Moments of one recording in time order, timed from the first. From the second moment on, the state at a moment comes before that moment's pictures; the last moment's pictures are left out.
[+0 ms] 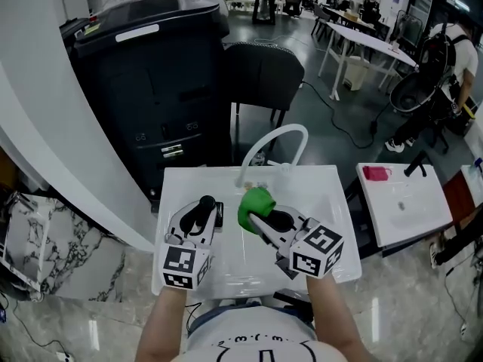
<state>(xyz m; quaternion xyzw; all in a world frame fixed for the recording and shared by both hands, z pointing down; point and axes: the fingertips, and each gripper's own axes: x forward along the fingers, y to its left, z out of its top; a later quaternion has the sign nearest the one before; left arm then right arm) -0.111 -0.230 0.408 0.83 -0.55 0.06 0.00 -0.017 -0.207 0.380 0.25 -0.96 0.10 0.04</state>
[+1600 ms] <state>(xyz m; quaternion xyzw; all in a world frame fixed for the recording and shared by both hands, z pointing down) -0.237 -0.402 0.531 0.78 -0.61 0.16 0.07 0.020 -0.232 0.465 0.37 -0.90 0.19 0.10</state>
